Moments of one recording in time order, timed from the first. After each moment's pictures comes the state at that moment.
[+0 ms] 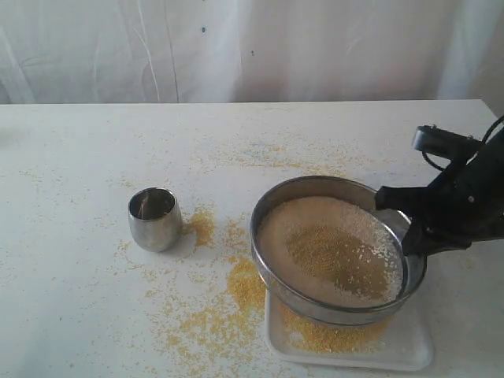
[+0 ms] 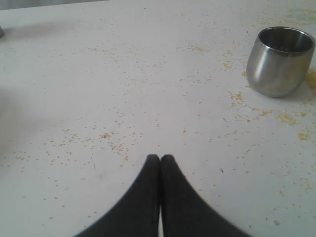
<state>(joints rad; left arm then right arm) 0.06 0.00 0.02 -0.07 0.41 0.10 0.07 1.60 -0.93 0.36 0.78 -0.06</state>
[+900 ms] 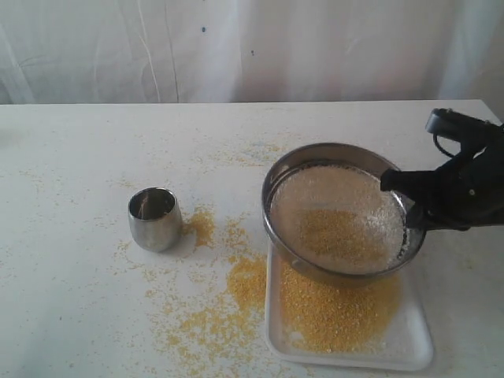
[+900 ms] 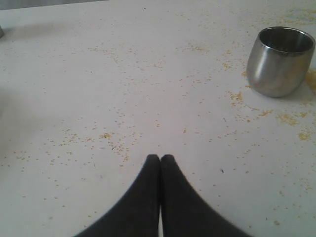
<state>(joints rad) 0.06 0.00 0.02 -0.07 0.41 0.10 0.07 1.57 -0.88 0.40 0.56 -0.06</state>
